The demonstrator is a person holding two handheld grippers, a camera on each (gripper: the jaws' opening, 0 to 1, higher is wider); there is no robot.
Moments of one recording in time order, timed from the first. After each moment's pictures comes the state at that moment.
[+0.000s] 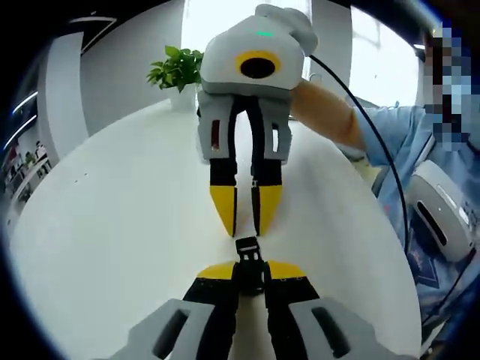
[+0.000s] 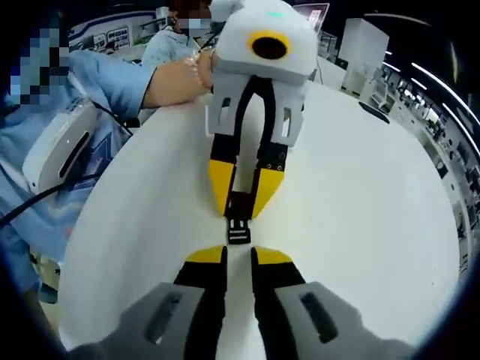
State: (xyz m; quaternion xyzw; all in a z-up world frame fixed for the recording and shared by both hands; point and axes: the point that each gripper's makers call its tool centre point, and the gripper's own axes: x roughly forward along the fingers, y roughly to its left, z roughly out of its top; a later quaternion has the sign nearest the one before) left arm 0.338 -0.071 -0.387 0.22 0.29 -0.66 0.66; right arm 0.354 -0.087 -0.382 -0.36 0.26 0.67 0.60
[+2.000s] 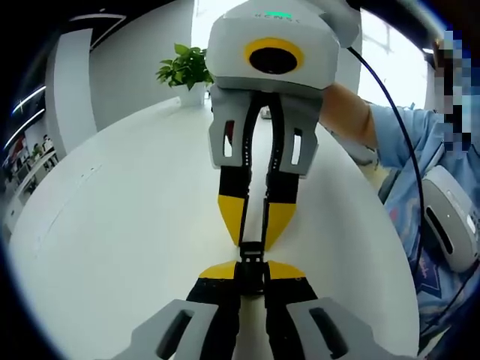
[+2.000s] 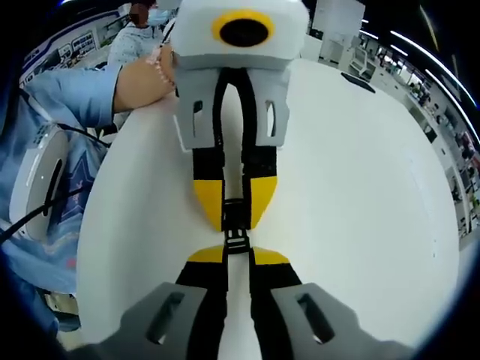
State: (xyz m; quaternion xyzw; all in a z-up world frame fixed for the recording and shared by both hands) left arm 0.341 -0.072 -0.387 0.21 0.29 -0.64 0.68; right arm 0.346 -0.081 -0.387 -0.36 0.33 0.60 0.63
